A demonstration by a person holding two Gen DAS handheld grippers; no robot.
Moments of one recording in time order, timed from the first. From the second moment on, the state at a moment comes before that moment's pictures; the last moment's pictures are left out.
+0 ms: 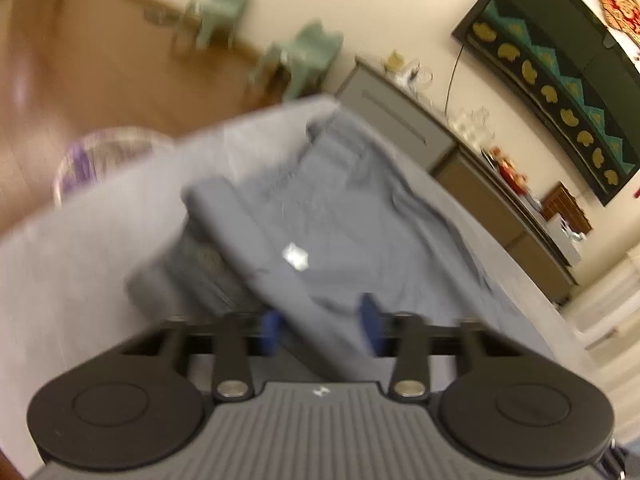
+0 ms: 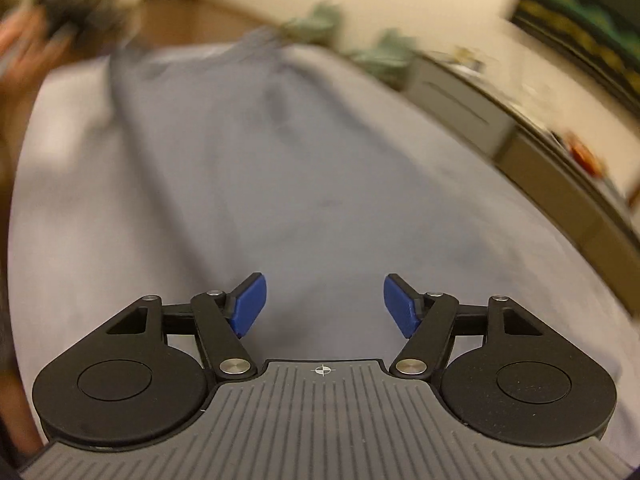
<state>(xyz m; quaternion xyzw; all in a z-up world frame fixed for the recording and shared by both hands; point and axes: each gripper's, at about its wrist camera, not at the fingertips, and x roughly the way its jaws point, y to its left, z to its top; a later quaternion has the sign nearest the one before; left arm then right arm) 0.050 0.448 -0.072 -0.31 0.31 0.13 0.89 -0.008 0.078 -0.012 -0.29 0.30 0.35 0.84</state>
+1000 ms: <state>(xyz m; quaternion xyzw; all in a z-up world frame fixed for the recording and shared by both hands) 0.017 0.453 -0.093 -0.30 0.36 0.17 0.87 -0.033 0.102 -0.035 -0.31 0.31 0.34 0.83</state>
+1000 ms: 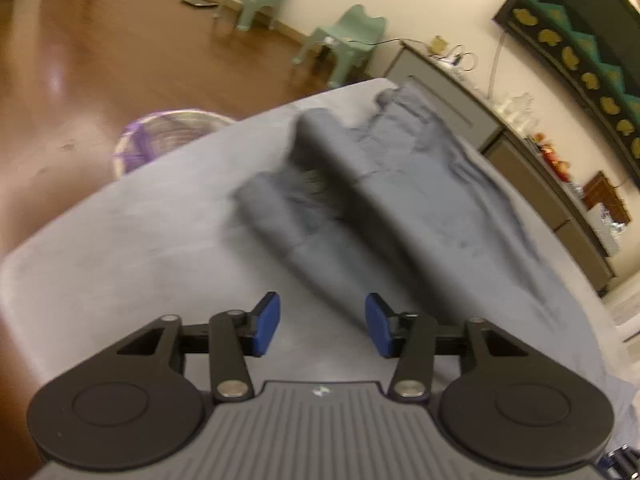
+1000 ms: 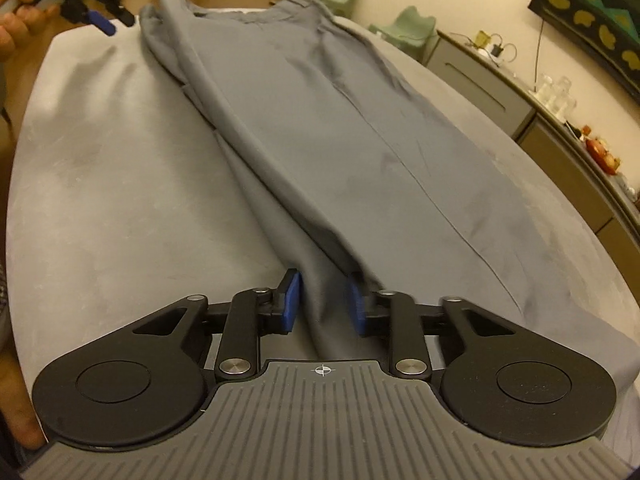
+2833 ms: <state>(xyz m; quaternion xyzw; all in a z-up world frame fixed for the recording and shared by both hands) -0.012 0.500 -0.085 -0.35 0.34 0.30 0.82 -0.006 0.021 0.010 -0.17 0.38 0.47 0.78</state>
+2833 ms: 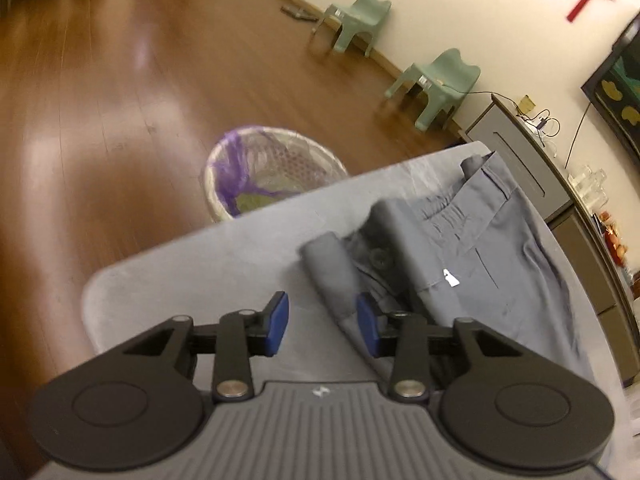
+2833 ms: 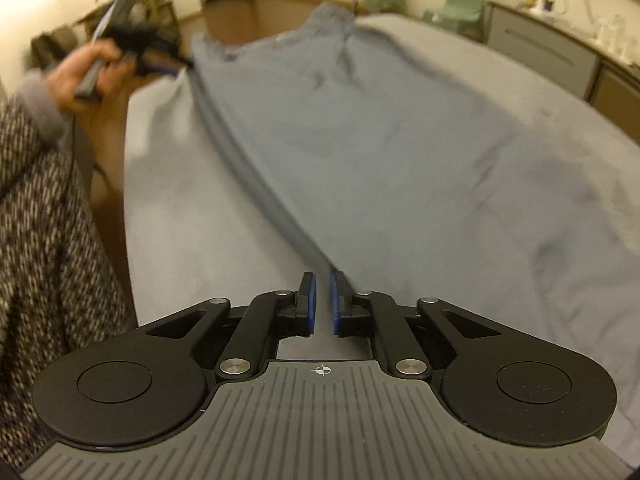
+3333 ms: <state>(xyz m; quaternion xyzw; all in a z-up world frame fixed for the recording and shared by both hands) 0.034 0.436 -0.069 -0.30 0.31 0.18 0.88 -0.023 0.046 -0.021 -0.27 0.35 0.44 0.78</state>
